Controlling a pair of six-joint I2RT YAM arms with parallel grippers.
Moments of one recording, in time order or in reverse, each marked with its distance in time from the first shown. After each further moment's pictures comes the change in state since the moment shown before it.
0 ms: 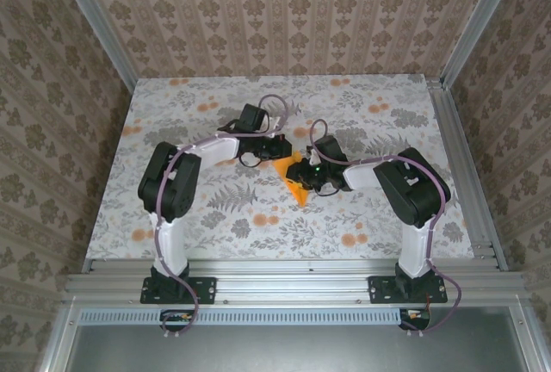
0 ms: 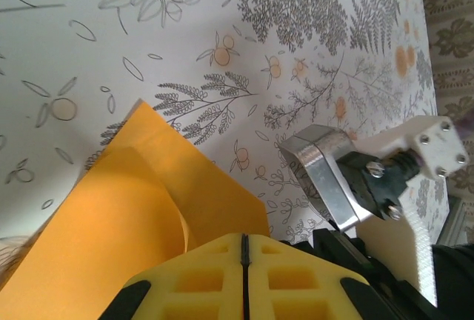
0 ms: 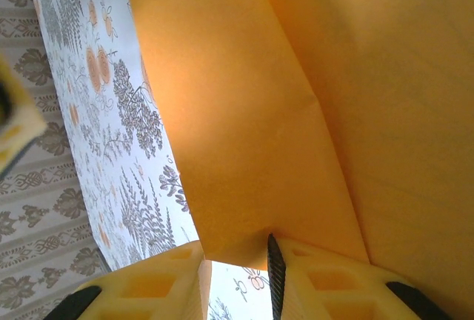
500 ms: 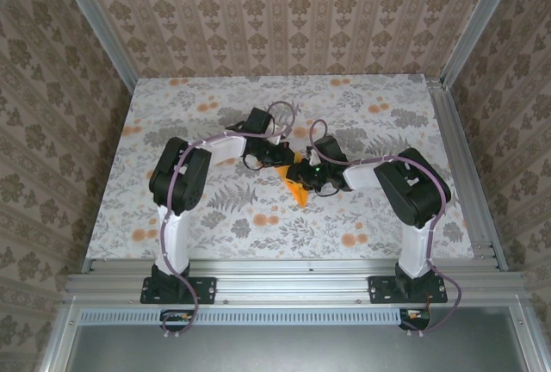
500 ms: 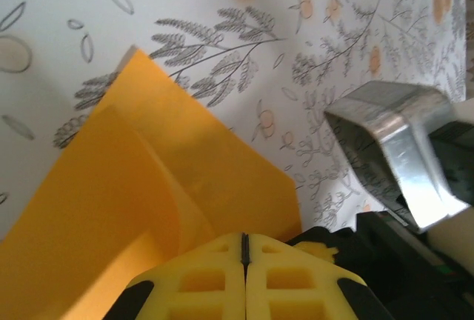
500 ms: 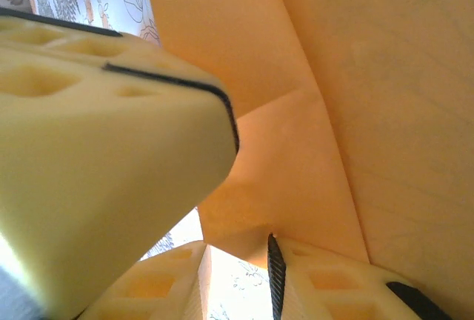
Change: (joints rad) left arm -0.010 0.091 0.063 -0.124 0.042 0.095; right arm 0.003 -0.004 0.000 -0.008 0.005 -0.003
